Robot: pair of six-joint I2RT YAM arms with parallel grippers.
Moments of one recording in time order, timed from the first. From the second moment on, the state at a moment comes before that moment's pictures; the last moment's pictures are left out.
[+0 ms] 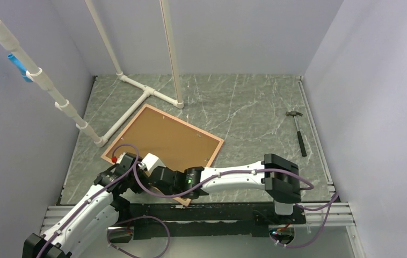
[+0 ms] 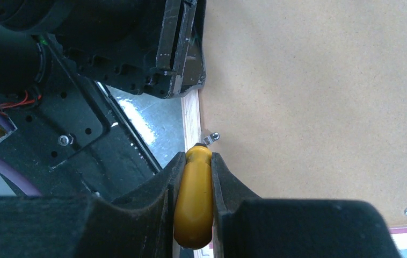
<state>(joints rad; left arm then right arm) -0.45 0.65 0.32 -0.76 -0.04 -1.17 1.45 1.81 1.30 -0.29 0.33 0.34</state>
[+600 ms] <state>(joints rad) -0.45 0.65 0.32 -0.77 -0.04 -1.18 1.45 1.87 1.40 -0.42 0.32 0.35</state>
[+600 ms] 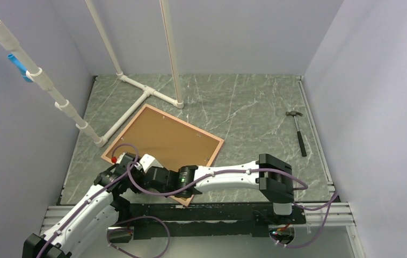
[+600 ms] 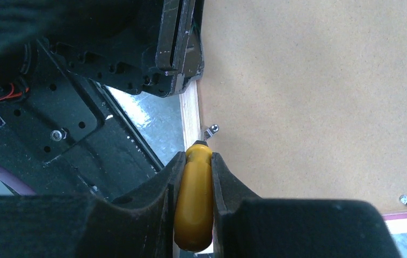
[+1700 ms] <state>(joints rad) -0.45 0.61 0.35 -0.85 -0.08 -1.14 1.34 1.56 1.16 -0.43 0.37 0.44</state>
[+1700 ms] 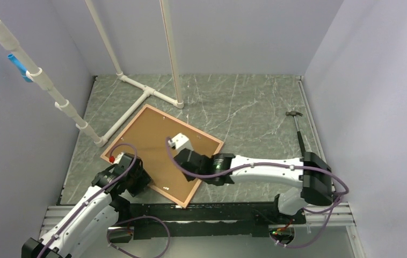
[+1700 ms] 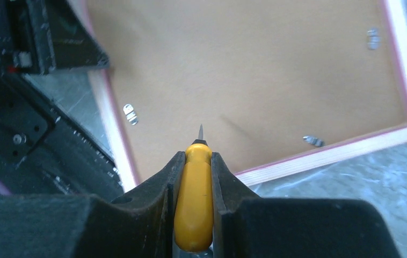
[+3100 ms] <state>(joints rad) -0.92 1.00 0.43 -0.41 0.02 -1.53 1.21 1.19 0.86 -0.30 0.44 0.47</state>
